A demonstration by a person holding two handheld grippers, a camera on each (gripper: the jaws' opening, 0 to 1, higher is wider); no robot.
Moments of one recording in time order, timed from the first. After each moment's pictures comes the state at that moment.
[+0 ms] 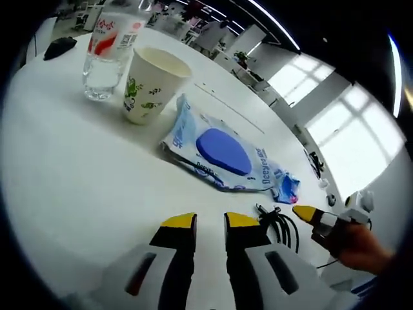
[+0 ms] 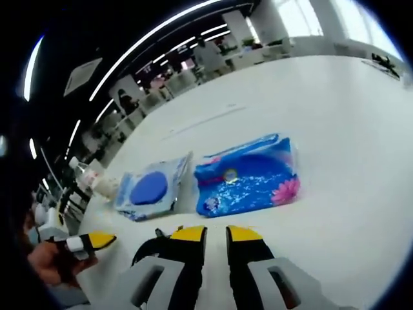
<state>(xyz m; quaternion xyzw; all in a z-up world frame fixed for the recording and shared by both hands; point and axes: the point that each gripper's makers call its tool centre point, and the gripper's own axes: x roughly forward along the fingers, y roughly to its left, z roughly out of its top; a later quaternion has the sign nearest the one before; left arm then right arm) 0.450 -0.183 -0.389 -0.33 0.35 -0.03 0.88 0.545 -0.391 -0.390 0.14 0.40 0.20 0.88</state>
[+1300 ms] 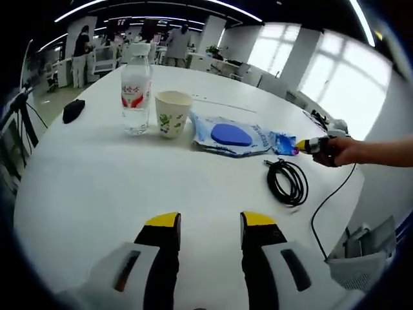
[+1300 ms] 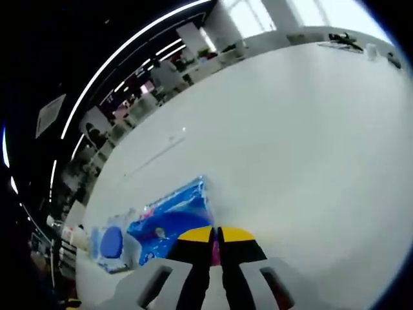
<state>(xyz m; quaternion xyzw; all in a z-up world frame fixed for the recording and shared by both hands) 0.356 -0.100 -0.360 -0.15 0.36 -0.04 0.92 0.609 -0.437 -0.391 0.22 0.39 0.10 0.89</state>
